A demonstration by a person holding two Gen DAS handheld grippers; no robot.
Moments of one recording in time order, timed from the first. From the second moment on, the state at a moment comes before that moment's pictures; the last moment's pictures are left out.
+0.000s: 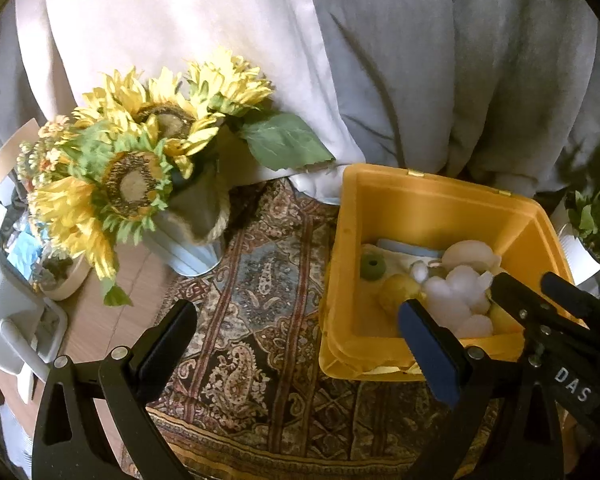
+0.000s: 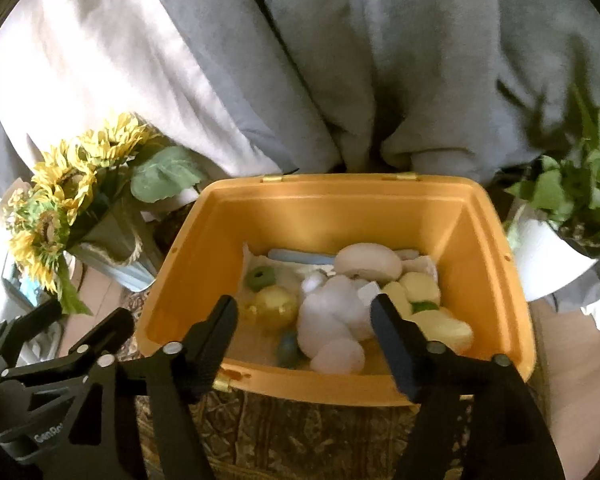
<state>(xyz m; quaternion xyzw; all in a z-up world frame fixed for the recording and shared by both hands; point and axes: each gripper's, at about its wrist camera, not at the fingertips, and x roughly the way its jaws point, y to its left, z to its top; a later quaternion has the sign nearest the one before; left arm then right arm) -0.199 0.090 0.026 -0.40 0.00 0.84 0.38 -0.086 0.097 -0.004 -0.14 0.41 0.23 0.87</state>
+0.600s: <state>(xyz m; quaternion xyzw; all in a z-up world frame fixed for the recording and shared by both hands) -0.145 0.043 0.047 -0.37 -0.01 0.84 0.40 -0.158 0.034 0.040 -0.13 0.38 0.15 0.90</state>
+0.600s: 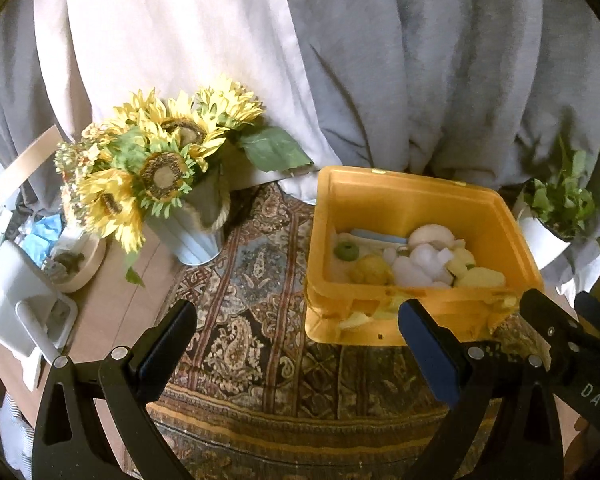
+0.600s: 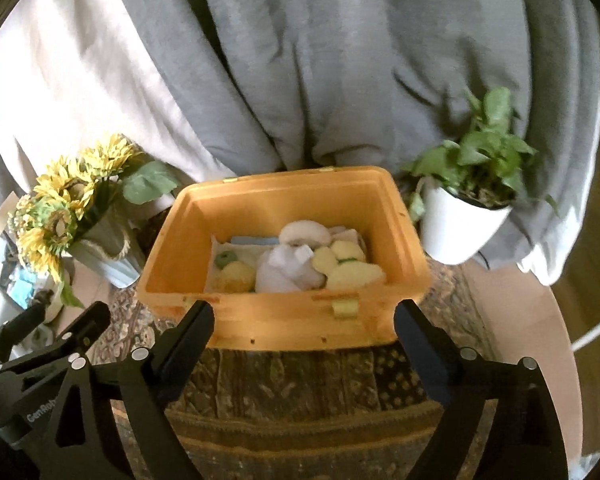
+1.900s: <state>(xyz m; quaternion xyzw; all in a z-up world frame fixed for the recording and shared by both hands) -0.053 0.003 0.049 -0.37 0.00 0.84 0.39 -0.229 -0.054 0.051 -0.11 0.40 0.13 0.90</state>
